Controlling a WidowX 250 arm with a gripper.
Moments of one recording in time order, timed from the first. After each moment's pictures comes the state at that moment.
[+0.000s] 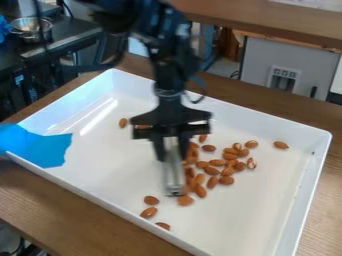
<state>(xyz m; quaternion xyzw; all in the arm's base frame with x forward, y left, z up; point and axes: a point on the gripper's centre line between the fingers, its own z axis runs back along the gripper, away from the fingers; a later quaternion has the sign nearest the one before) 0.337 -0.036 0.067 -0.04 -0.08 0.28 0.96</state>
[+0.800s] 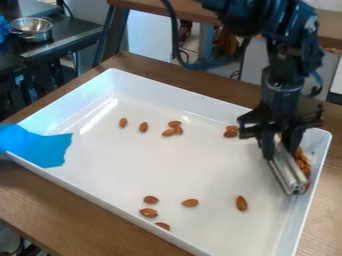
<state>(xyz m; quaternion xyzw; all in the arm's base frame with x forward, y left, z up) 0.394 -0.146 0.086 -0.09 -0.10 0.30 0.95</state>
